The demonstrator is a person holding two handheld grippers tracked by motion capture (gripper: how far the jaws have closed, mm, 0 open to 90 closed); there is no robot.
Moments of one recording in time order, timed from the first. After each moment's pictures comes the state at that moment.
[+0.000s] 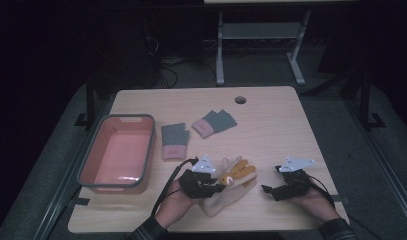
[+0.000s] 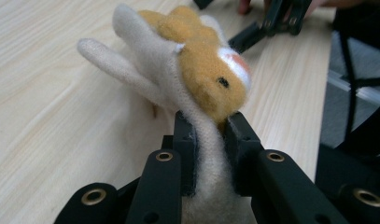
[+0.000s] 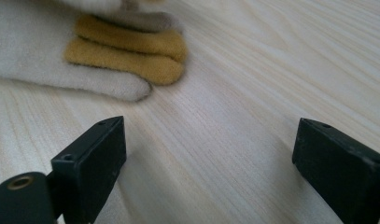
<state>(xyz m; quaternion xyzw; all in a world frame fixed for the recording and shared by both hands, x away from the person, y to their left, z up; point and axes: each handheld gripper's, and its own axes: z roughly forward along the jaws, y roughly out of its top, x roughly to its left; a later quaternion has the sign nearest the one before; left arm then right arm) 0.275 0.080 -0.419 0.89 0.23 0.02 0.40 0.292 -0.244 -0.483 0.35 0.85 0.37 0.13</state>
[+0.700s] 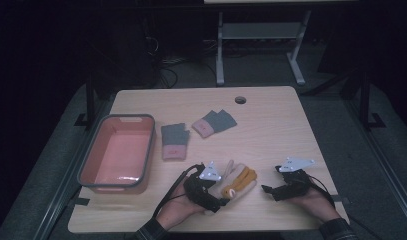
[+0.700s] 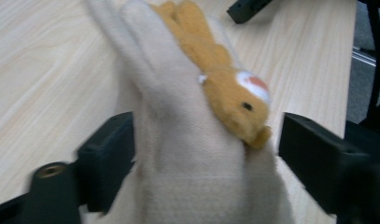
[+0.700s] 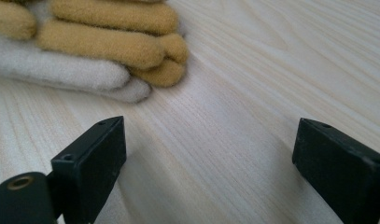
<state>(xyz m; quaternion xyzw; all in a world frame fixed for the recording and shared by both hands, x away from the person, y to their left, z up) 0.272 0.071 -0.437 0.91 0.21 0.03 0.37 0.292 -0.244 -0.482 0.35 0.85 0.37 0.13</state>
